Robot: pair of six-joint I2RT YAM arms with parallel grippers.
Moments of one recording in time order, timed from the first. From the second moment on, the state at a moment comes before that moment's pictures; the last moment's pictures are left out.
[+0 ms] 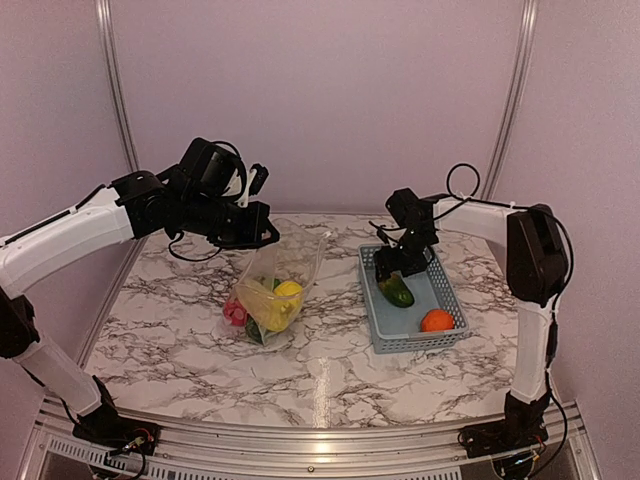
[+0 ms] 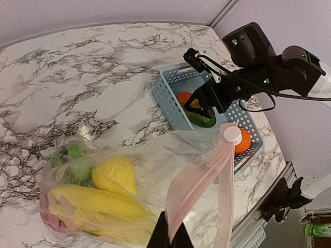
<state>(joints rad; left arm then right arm) -0.83 1.52 1.51 -0.67 0.04 -0.54 0.43 2.07 1.65 -0.85 -0.07 0.13</state>
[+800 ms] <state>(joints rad) -0.83 1.50 1.49 -0.66 0.05 -0.54 0.44 1.84 1.61 -0.87 -0.13 0.21</state>
